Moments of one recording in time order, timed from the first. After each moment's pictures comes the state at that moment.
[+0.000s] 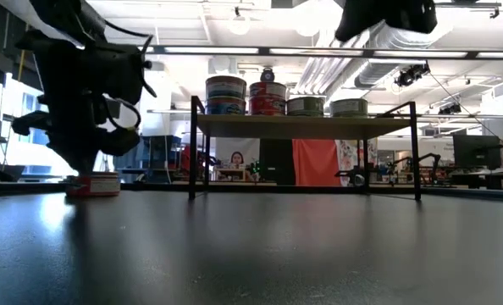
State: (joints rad) left arm -0.05 1.46 0.65 -0.89 -0.61 -1.48; right arm 0.48 1.60 1.35 -0.81 0.44 1.10
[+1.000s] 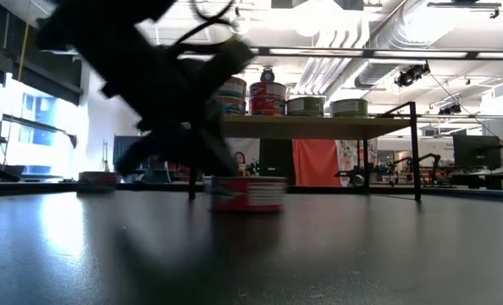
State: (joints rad) left arm -0.40 1.89 0.97 -0.03 -0.54 -1.30; right arm 0.41 1.30 1.45 -0.89 0.68 0.96
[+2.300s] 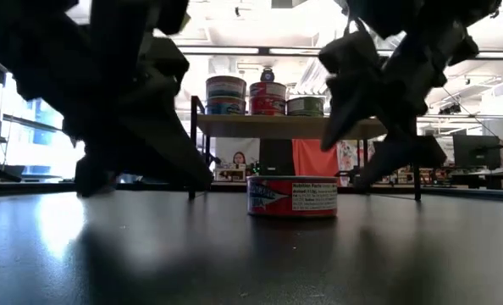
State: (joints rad) left arm -0.55 1.88 0.84 0.30 -0.49 -1.16; right arm 0.22 1.57 0.75 -0.04 -0.01 1.30
